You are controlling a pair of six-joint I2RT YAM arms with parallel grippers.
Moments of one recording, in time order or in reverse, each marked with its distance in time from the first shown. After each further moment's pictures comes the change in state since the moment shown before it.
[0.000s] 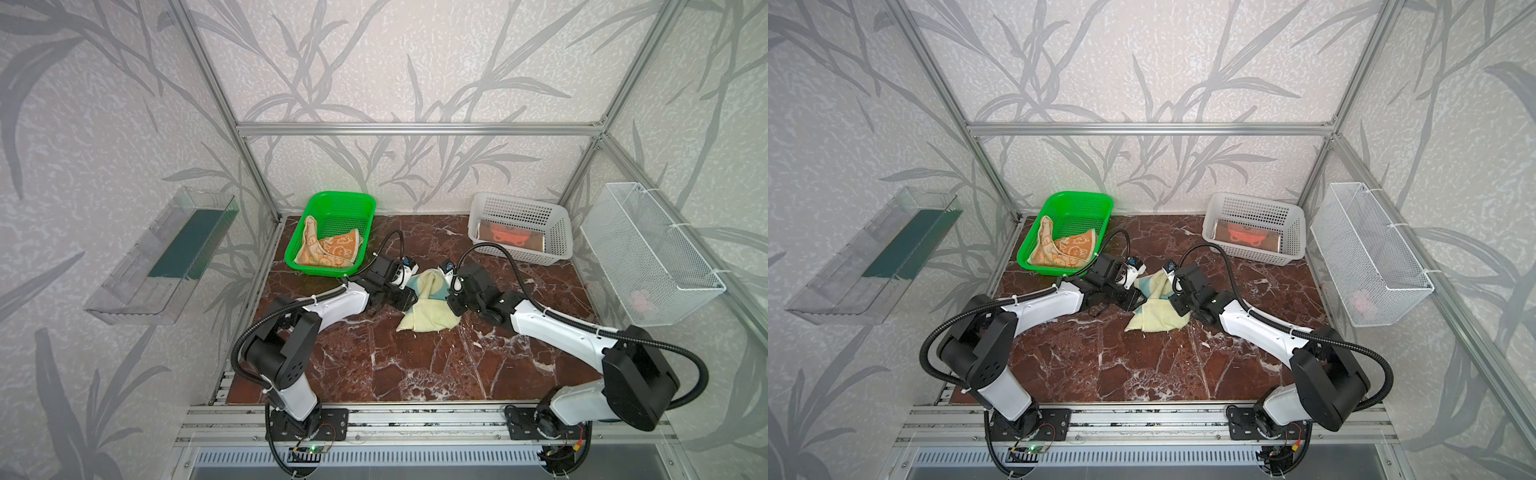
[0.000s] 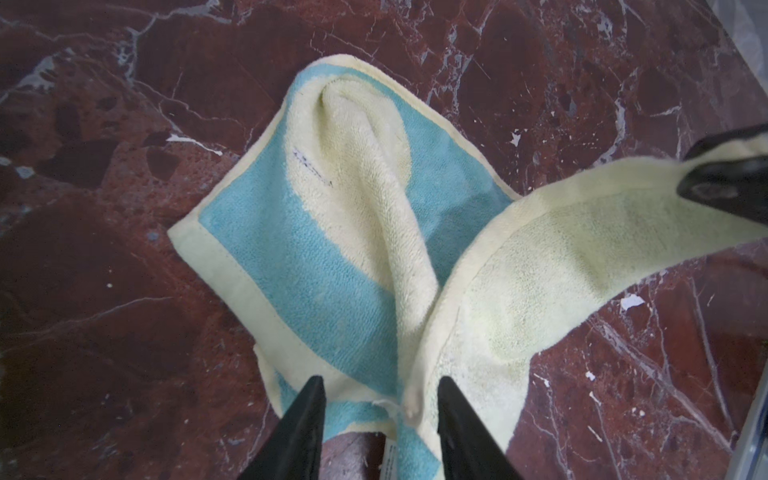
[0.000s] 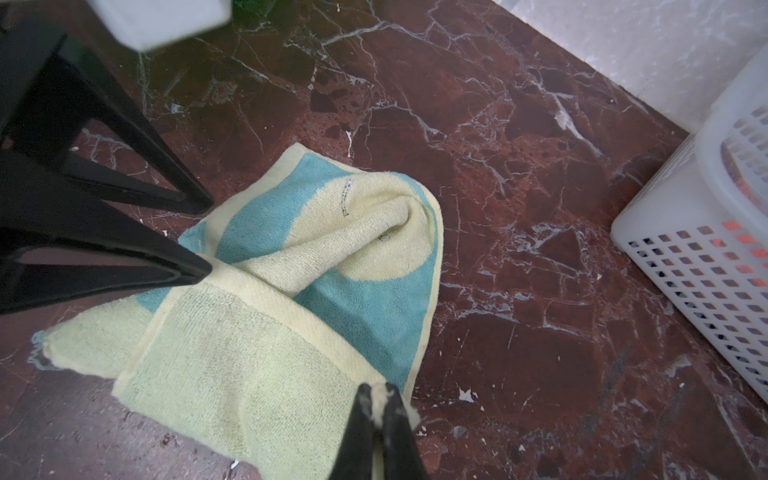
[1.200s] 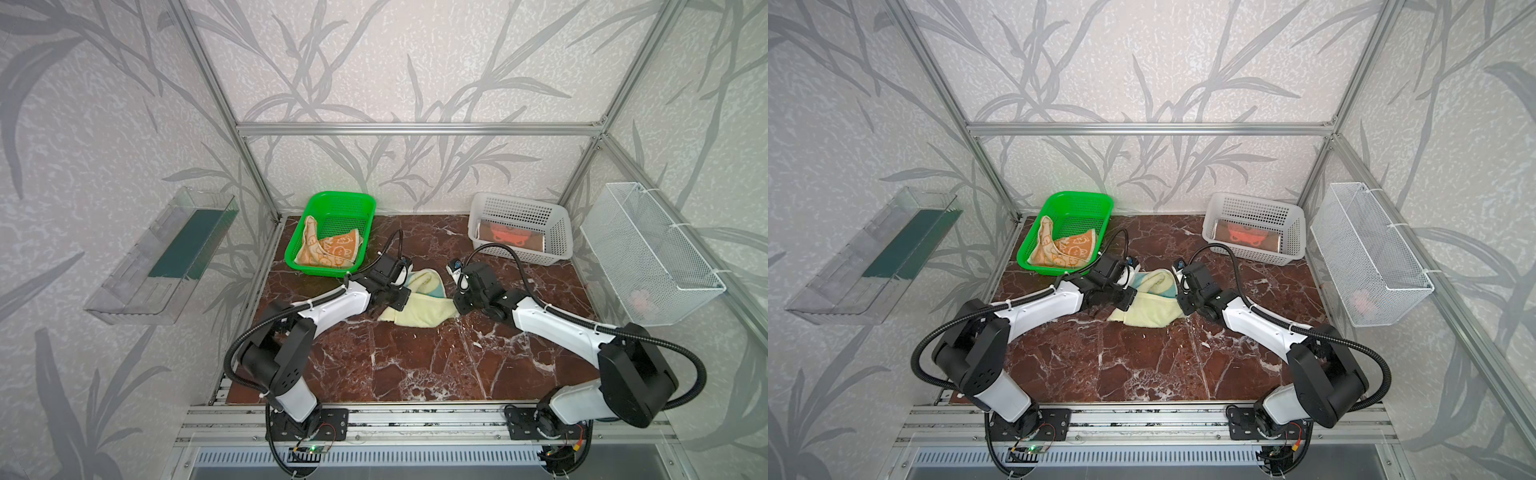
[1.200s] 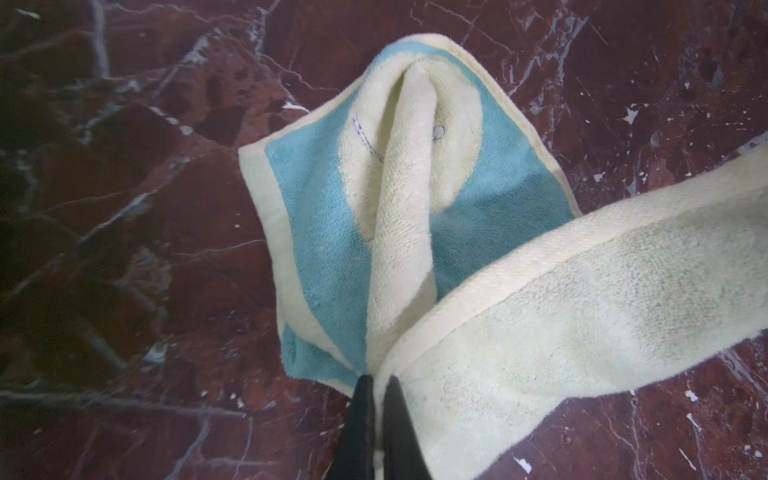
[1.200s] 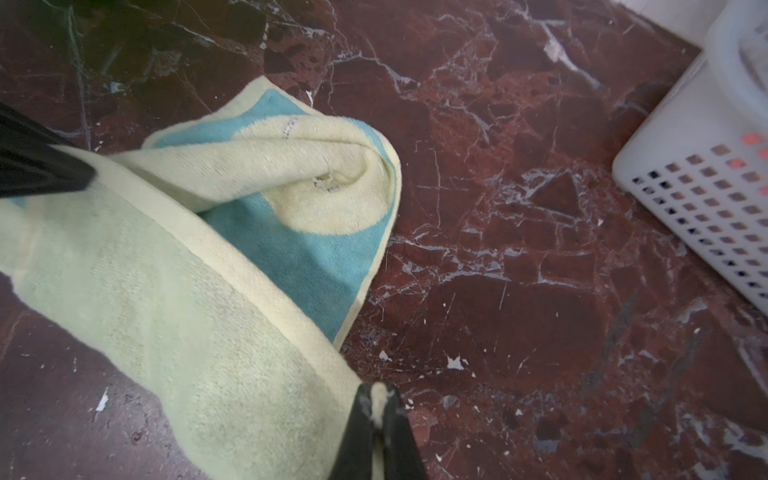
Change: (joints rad) left arm -0.033 -0.095 0.014 -0.156 -0.308 -0.013; right arm -0.076 0.028 -0.011 -0.051 -0.054 0.070
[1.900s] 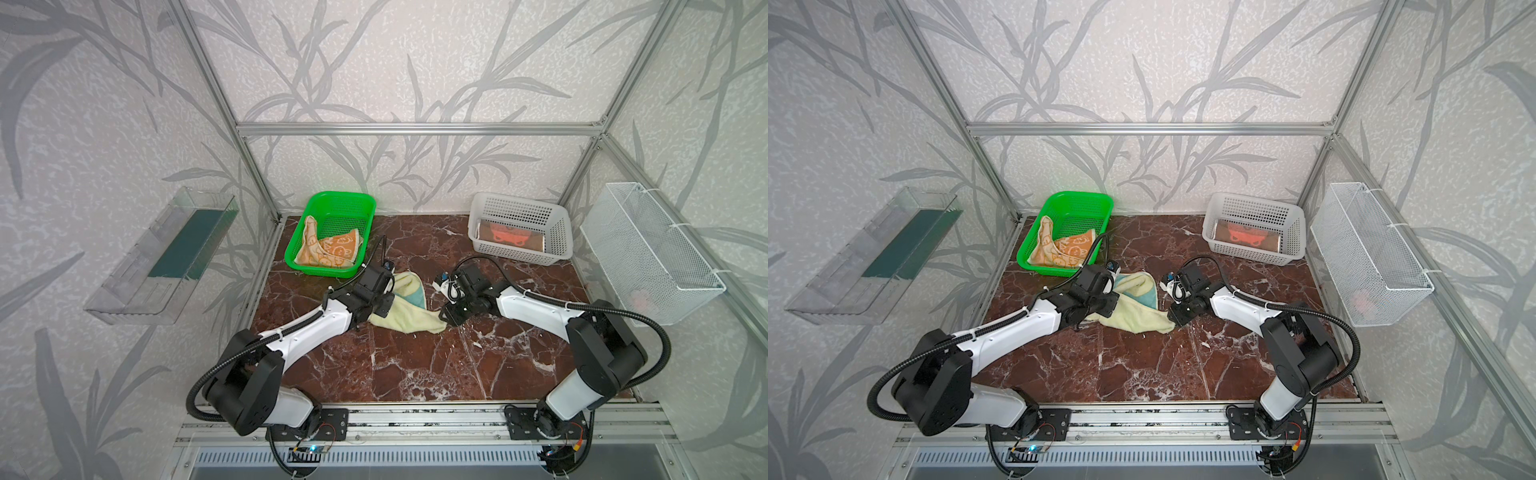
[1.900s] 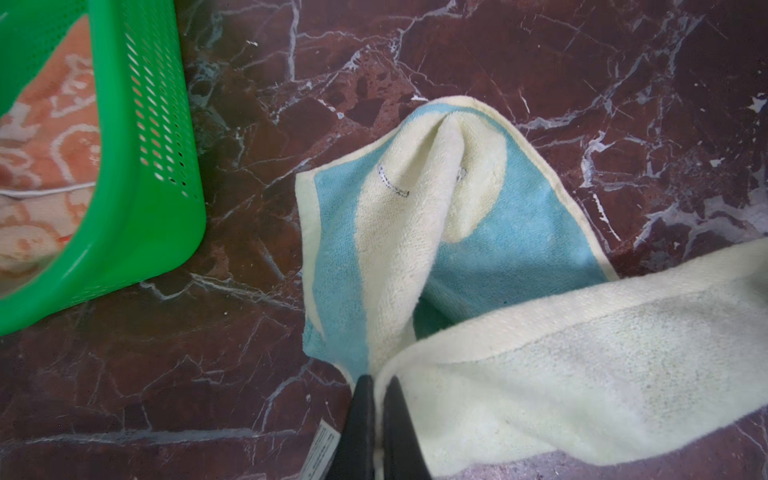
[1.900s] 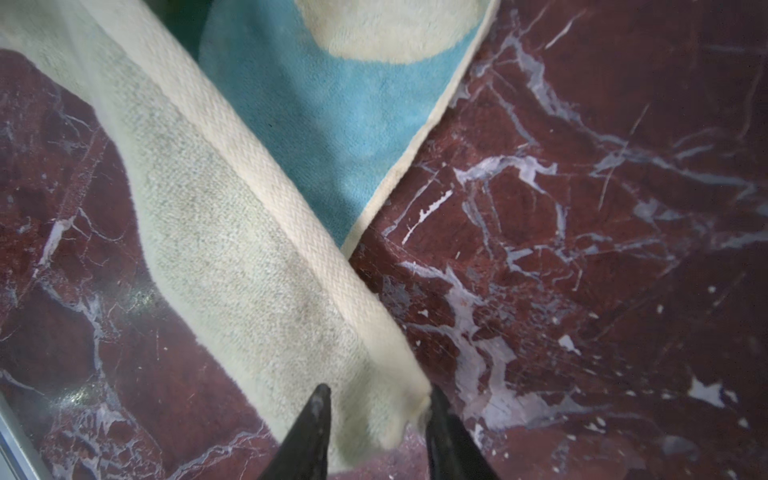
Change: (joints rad) left arm 0.000 -0.212 -0.183 0.036 -0.233 0.003; right arm -0.010 0.174 0.111 -0.181 -0.368 -0.060
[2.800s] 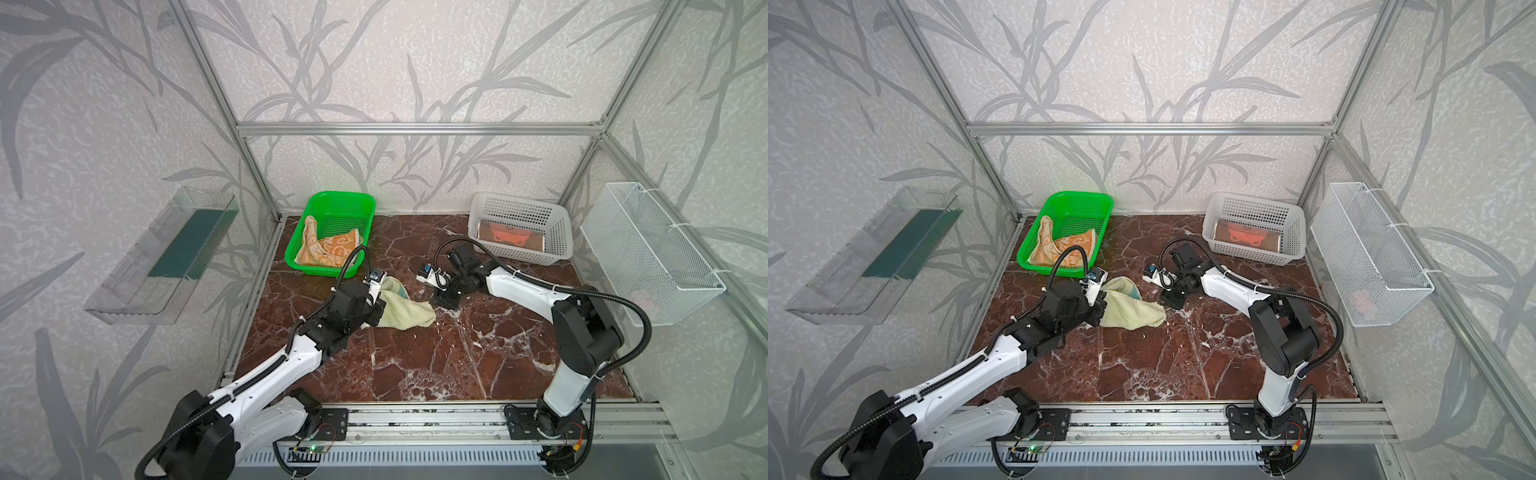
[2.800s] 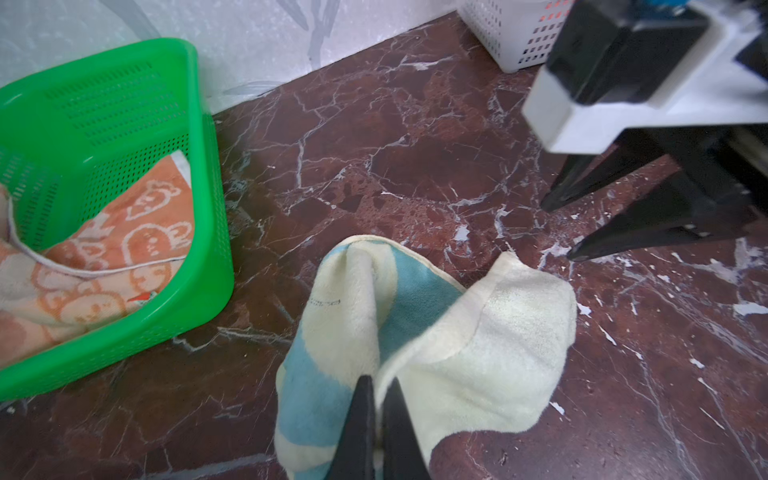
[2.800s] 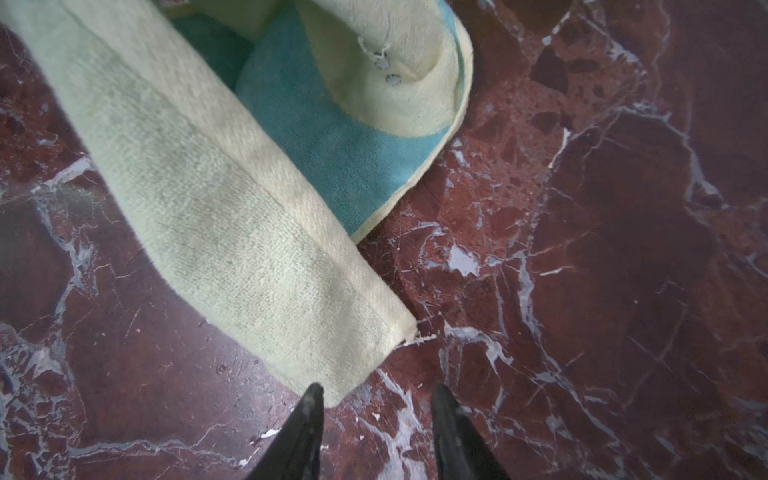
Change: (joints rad) left arm 0.000 -0.352 -0.230 0.200 0.130 0.131; right arm -0.026 0.164 0.242 -0.077 -0.123 -0.515
